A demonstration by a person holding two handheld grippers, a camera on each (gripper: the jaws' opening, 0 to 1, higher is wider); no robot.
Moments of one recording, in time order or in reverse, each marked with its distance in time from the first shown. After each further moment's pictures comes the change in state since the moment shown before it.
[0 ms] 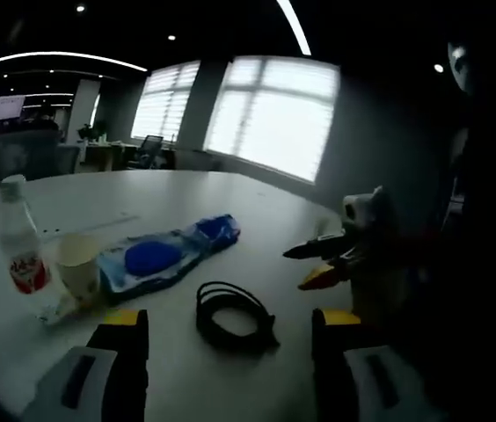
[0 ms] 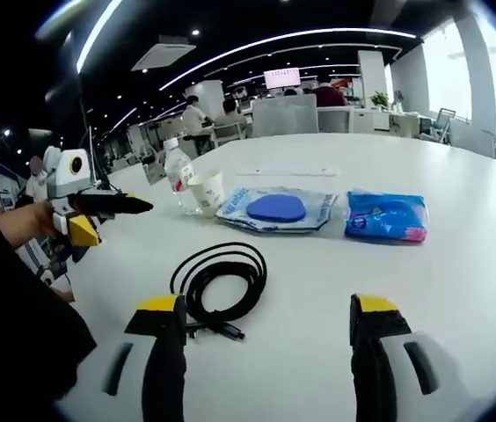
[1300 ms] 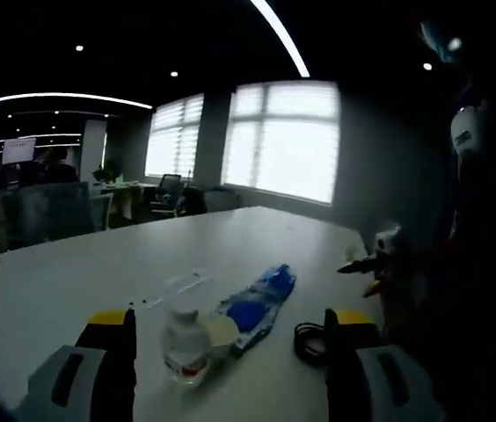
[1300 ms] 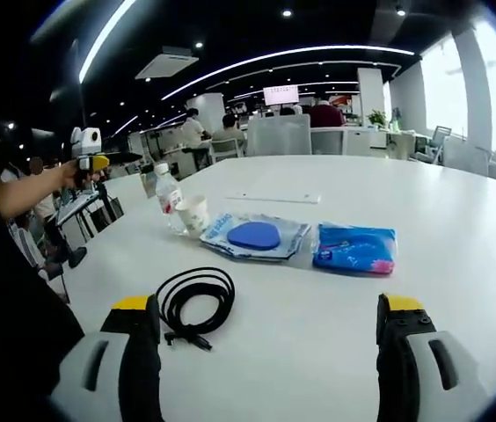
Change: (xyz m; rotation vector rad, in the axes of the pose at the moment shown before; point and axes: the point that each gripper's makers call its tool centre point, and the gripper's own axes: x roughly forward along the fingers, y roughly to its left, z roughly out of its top) left arm -0.114 0.134 0.113 0.101 -0.160 0.080; right arm -0.031 -0.040 0.035 -0.040 -0.078 -0.018
